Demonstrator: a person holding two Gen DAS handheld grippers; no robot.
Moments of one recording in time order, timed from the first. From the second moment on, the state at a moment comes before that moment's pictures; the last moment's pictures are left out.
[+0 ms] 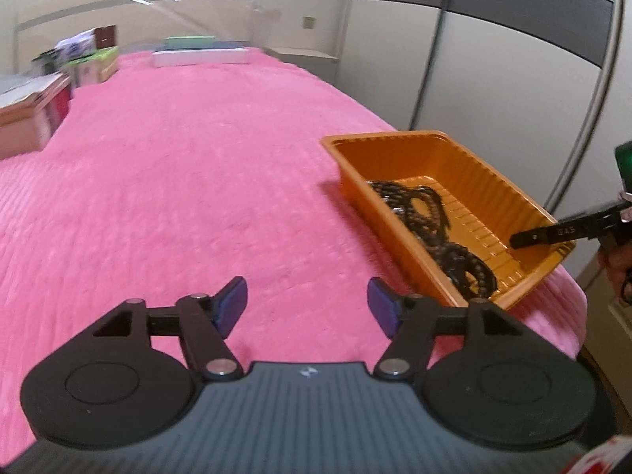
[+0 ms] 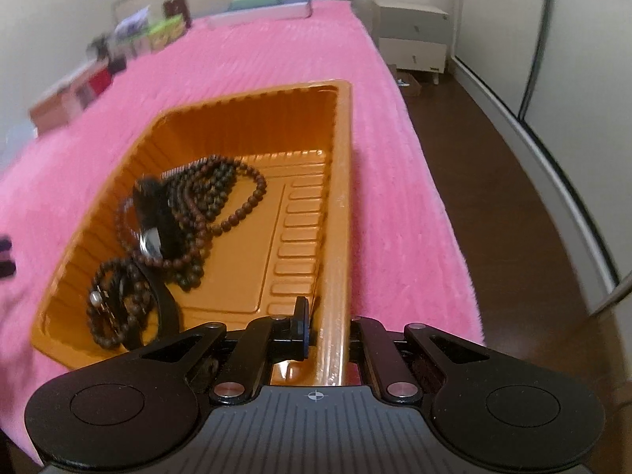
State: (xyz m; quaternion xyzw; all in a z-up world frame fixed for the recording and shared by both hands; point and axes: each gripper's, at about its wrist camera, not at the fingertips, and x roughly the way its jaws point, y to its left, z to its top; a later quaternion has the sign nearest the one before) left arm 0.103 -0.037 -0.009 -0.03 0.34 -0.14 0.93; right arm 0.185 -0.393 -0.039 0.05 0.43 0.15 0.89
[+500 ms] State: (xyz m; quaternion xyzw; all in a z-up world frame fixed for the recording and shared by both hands) left arm 0.069 -0.012 0.002 -0.09 0.36 -0.08 0.92; right arm 0.113 -0.370 0.025 0.12 0.34 0.08 0.93
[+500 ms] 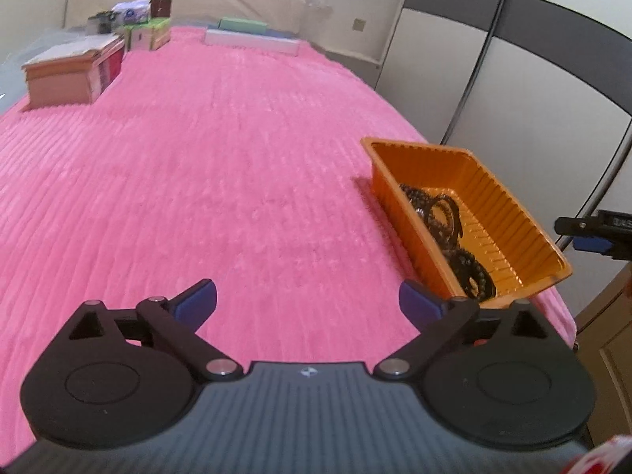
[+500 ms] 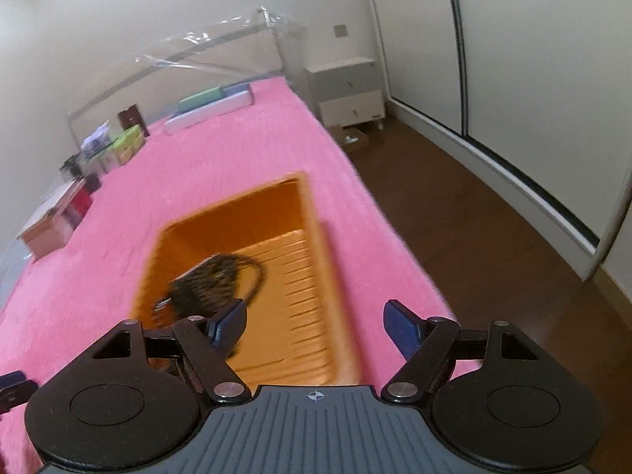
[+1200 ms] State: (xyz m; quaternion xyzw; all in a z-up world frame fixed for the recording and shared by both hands) left arm 0.032 -0.007 0.002 -0.08 0.44 -0.01 0.89; right arm 0.067 -0.230 -0.007 0.02 0.44 0.15 0.88
